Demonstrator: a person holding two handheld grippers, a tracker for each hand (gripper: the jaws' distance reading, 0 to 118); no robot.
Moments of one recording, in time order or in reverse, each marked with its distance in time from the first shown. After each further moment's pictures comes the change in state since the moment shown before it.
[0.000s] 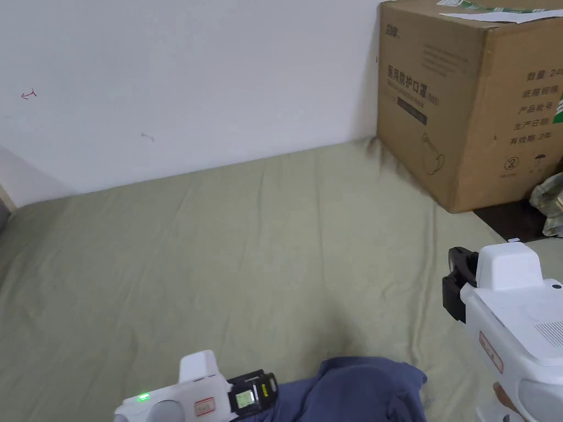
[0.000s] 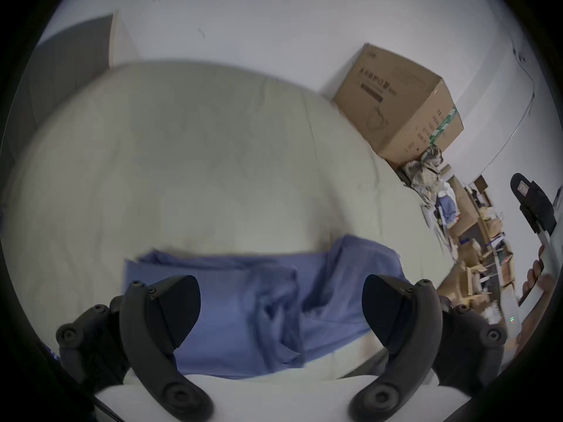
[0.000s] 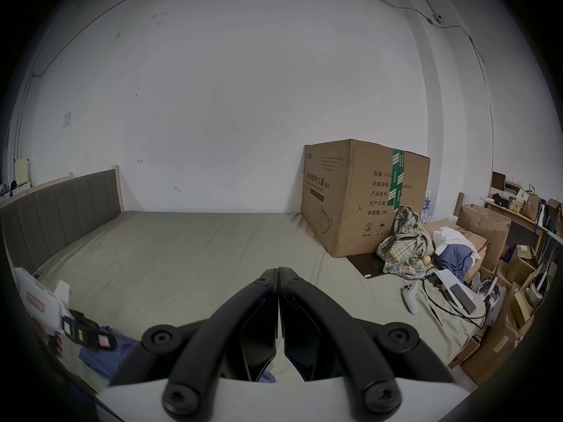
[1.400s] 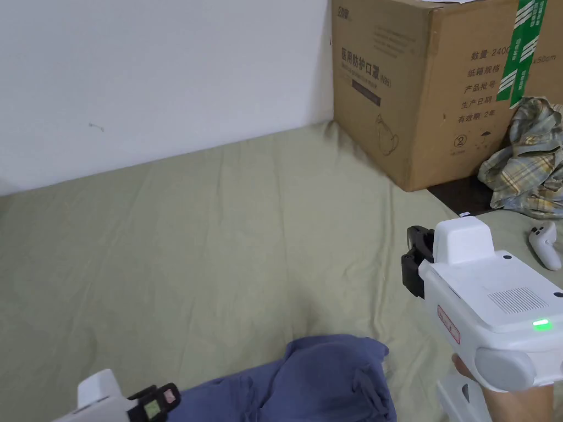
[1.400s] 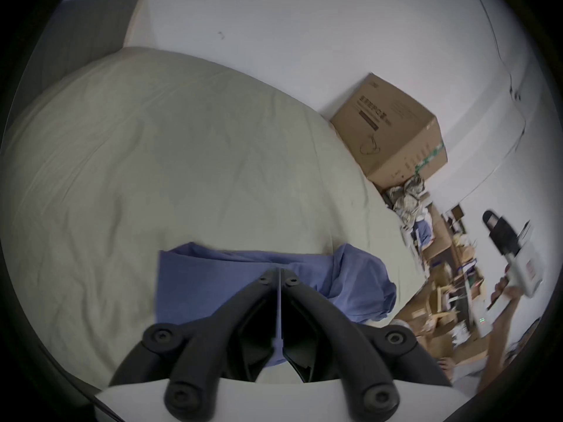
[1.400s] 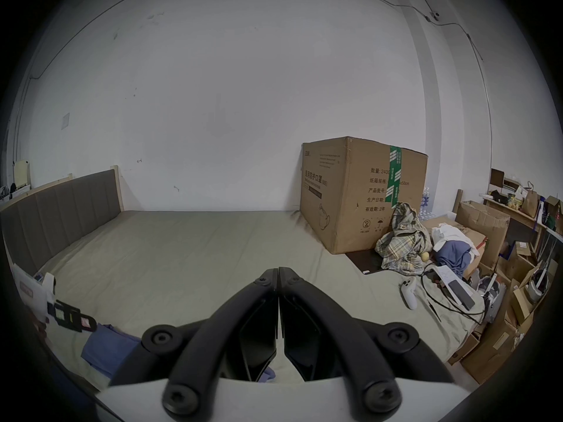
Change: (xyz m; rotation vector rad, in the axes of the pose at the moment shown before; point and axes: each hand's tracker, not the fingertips) left arm -0.093 -0.009 0.027 0.026 -0.162 0.171; right arm 0.000 -0.003 0.006 -0.012 -0.001 -0.008
